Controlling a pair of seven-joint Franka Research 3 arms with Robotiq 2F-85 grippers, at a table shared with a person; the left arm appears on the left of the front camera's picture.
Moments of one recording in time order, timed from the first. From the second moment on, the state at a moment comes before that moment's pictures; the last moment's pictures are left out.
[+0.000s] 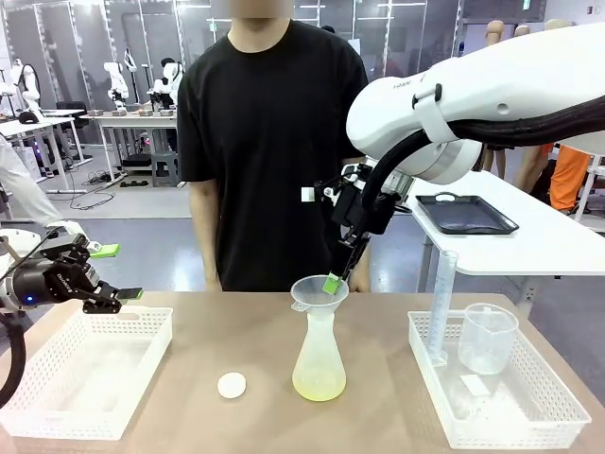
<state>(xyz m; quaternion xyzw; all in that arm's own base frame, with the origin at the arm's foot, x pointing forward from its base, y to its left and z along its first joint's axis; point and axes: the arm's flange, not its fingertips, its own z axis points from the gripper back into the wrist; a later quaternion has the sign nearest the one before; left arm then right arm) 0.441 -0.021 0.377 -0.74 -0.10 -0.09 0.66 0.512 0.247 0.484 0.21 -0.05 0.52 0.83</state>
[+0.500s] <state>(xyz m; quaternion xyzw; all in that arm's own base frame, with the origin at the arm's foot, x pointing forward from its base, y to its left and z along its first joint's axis) 0.441 -0.021 0.377 -0.74 -0.10 -0.09 0.66 0.517 0.251 0.480 0.20 -0.04 0.52 0.83</state>
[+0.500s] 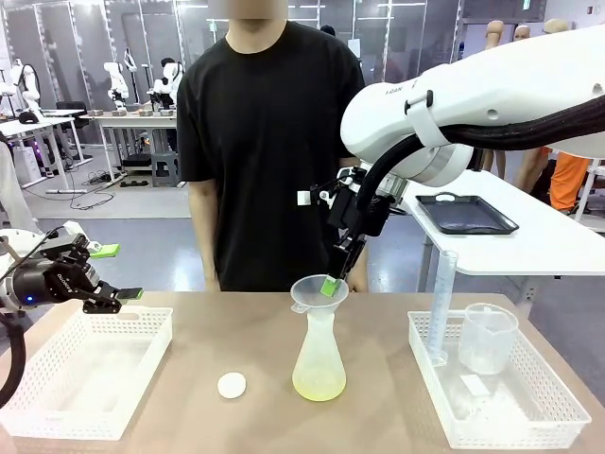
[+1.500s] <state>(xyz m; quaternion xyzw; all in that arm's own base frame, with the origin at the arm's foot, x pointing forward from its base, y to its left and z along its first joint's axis) 0.441 -0.021 0.377 -0.74 -0.10 -0.09 0.66 0.517 0.255 0.479 0.21 -0.03 0.51 0.83</state>
